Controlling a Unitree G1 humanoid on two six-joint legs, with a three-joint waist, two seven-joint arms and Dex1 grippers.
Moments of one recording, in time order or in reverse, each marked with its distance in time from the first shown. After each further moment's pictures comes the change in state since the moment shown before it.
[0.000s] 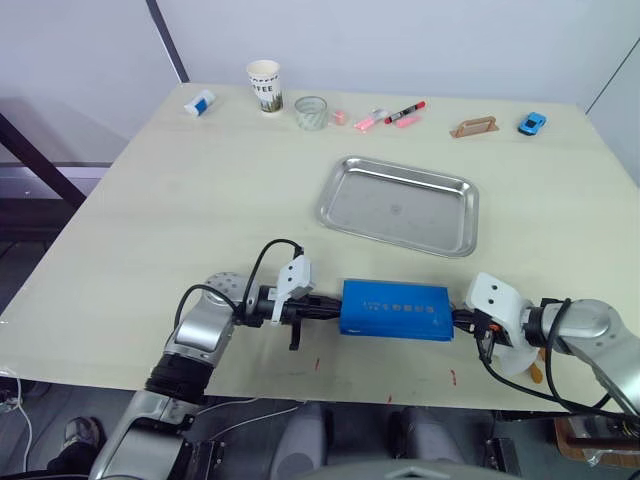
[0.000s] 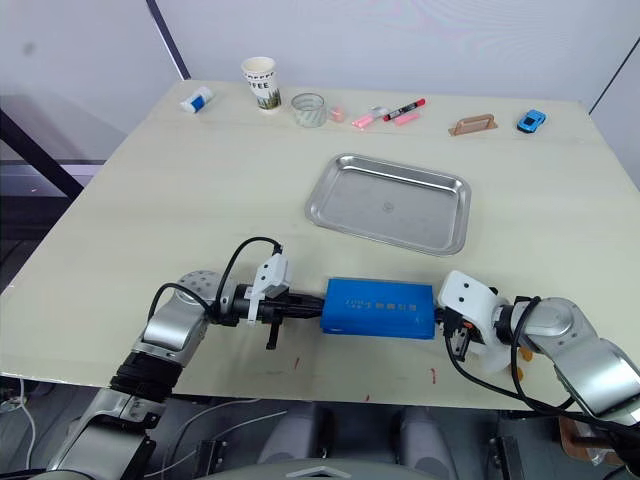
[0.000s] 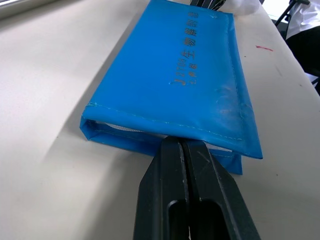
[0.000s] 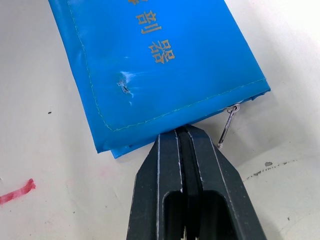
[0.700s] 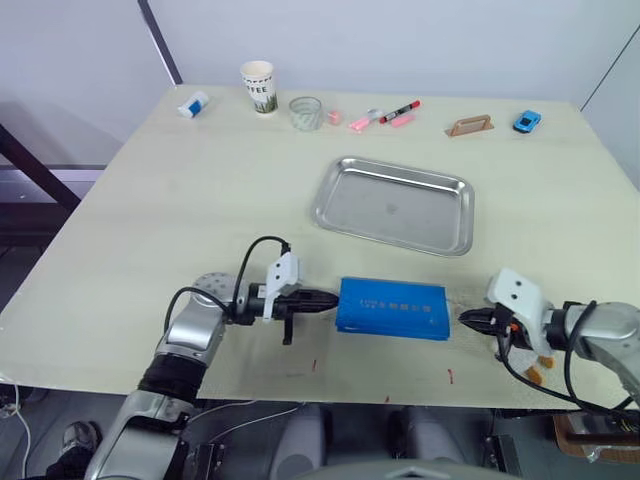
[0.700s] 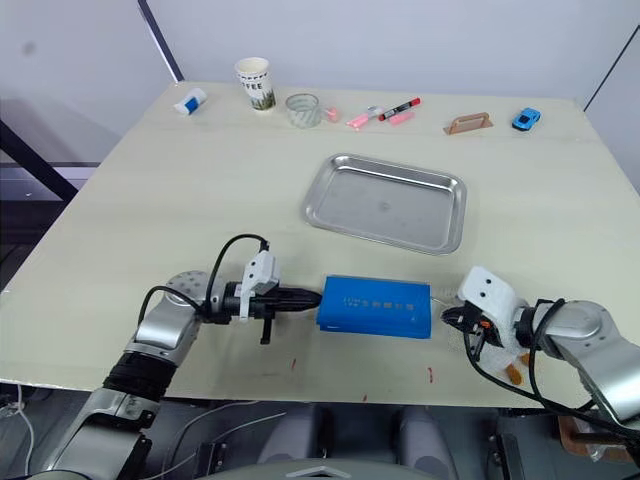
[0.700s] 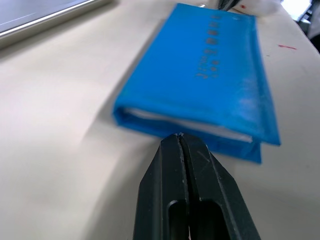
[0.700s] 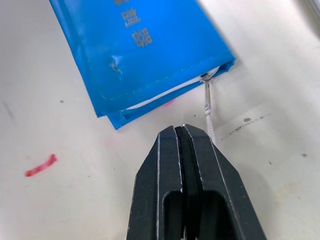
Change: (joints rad) left arm 0.029 0.033 0.068 0.068 -0.063 -0.084 0.008; right arm 0.116 -0.015 -0.231 -0.039 0.148 0.041 0.052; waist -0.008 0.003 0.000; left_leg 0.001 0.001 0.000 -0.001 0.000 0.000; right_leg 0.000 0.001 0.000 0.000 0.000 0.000
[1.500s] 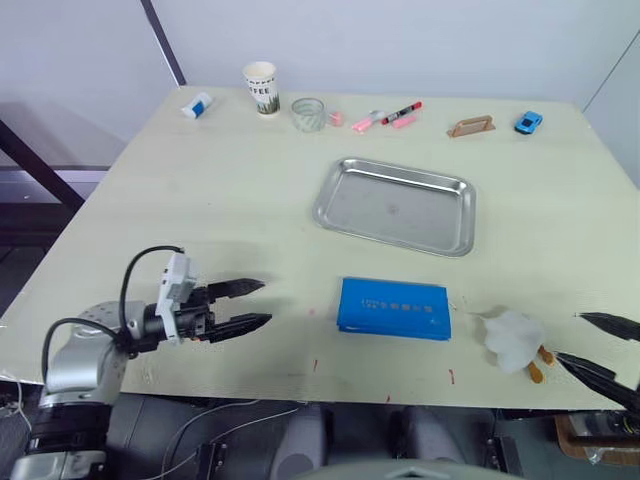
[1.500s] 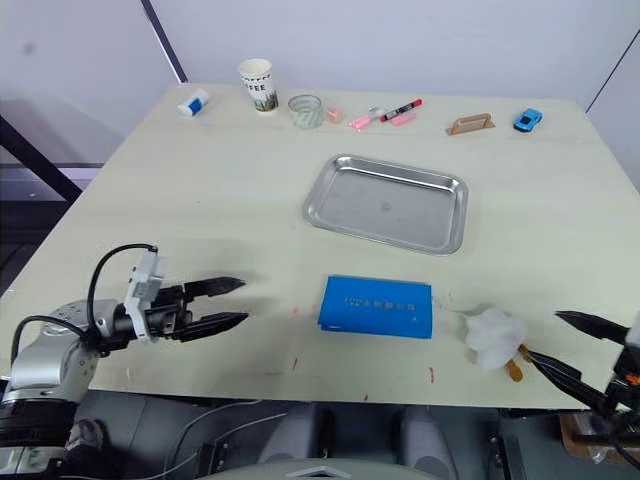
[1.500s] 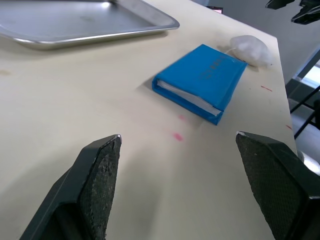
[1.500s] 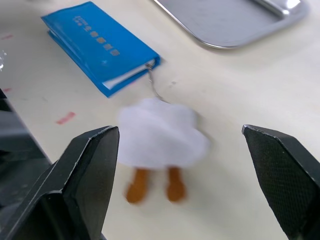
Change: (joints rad) left arm 0.258 0.218 0.353 -0.111 -0.300 0.171 -0.099; right arm 0.554 0.205 -0.763 0.177 0.196 -0.485 0.355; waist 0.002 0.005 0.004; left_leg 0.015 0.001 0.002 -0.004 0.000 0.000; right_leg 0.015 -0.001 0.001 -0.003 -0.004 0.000
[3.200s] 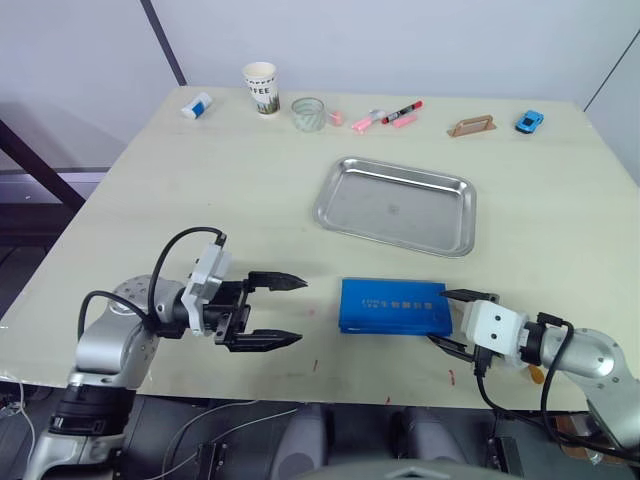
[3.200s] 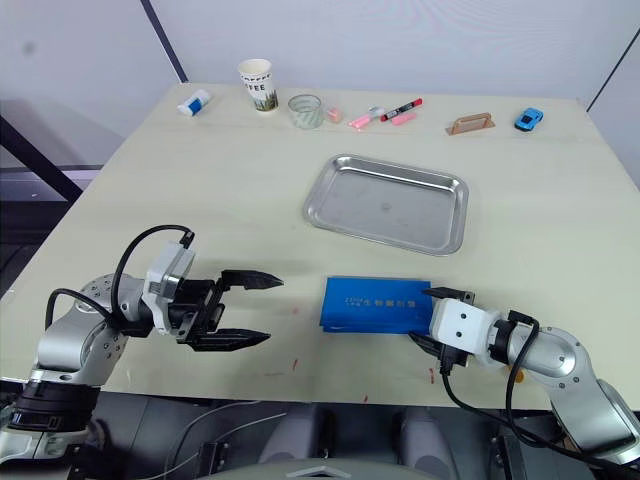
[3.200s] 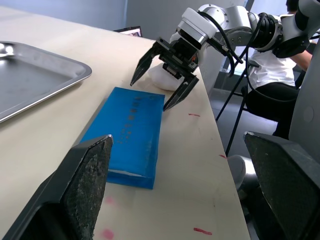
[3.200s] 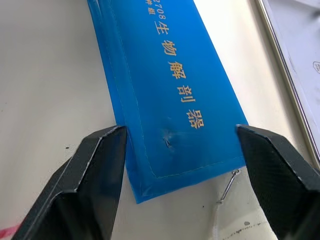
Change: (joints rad) left arm -0.089 -0.025 -0.147 -0.200 -0.067 -0.001 -0.108; right arm -0.466 -0.049 0.921 -0.124 -0.580 -0.109 -0.421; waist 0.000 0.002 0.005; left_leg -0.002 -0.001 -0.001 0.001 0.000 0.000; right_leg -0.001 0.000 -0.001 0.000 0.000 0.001
